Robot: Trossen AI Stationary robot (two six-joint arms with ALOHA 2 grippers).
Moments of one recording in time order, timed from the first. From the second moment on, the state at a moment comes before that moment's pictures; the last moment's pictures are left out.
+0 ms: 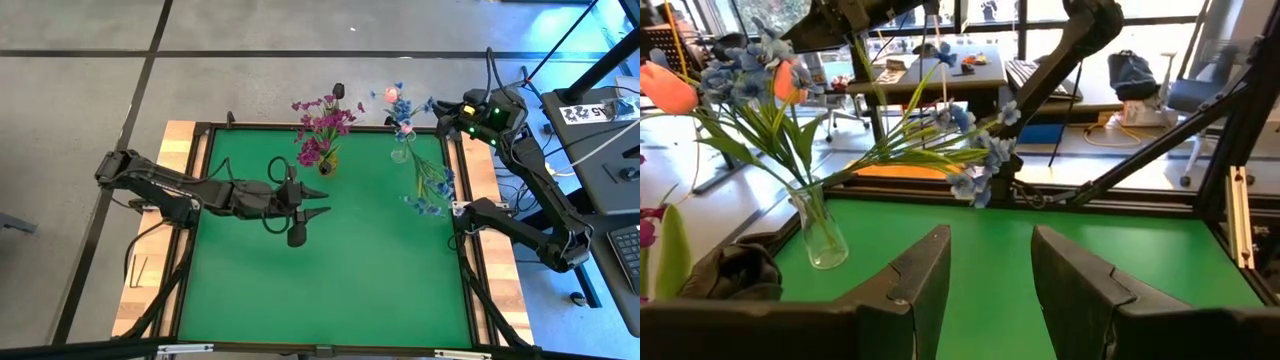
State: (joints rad) left arm -0.18 1.39 1.03 0.17 -0.39 -0.02; right arm -1.11 0.77 0.90 -0.41 -0.28 0.13
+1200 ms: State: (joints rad) left arm -0.18 1.39 1.03 0.15 -0.39 -0.02; right arm -1.11 0.39 0.90 -0.64 -0.84 -0.13
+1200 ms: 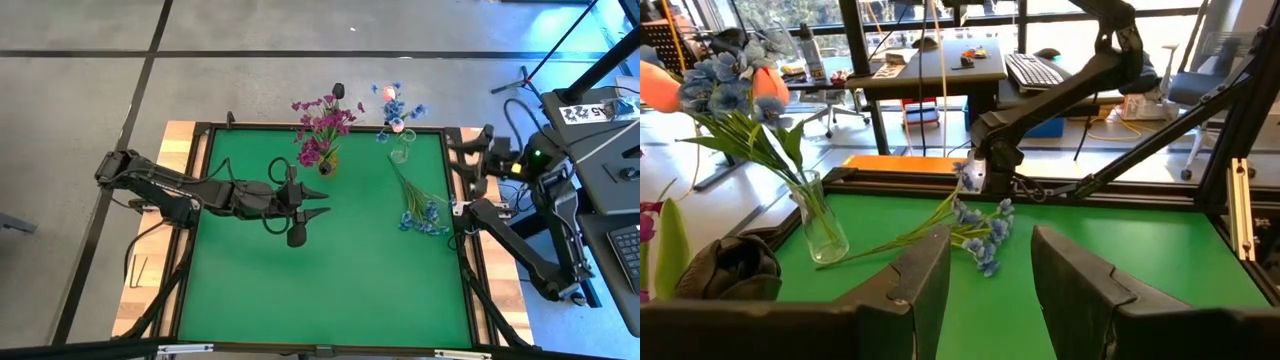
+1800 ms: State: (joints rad) left arm -0.19 1.39 1.03 0.15 -0.39 -0.02; right arm -0.99 0.47 0.80 -0.97 -0.59 -0.19
